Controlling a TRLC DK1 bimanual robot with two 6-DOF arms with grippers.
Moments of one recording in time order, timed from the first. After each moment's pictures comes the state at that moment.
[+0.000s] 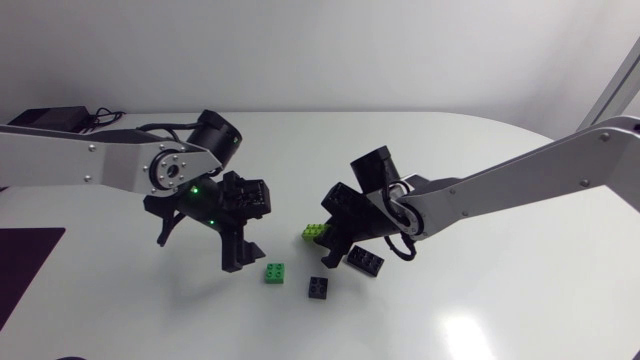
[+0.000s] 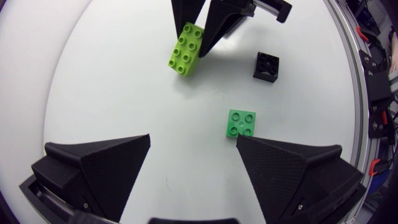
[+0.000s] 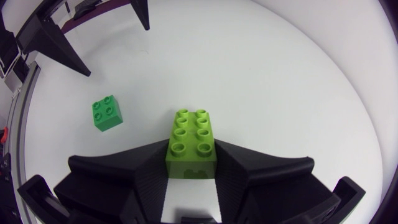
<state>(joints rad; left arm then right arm) -0.44 1.64 1.01 -0.51 0.18 0.96 0.56 1.87 0.96 0.12 -0.31 -0.40</state>
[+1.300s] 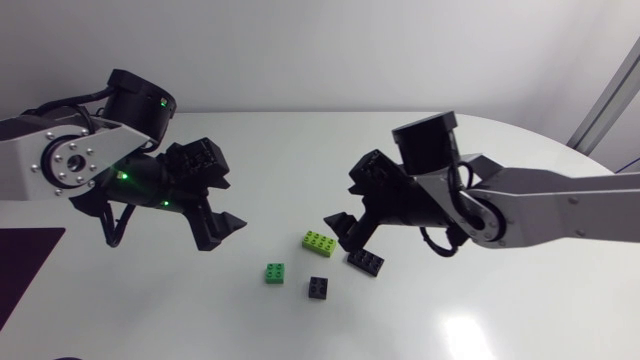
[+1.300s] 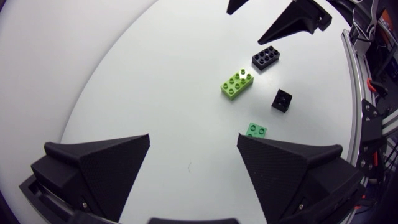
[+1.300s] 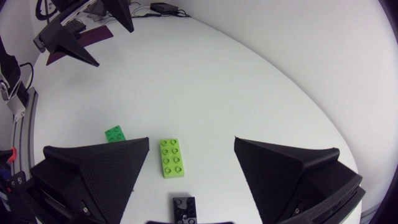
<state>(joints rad) -0.35 1.35 0.92 -0.47 0.19 0.74 0.56 1.47 0.81 0.07 -0.17 -0.32</state>
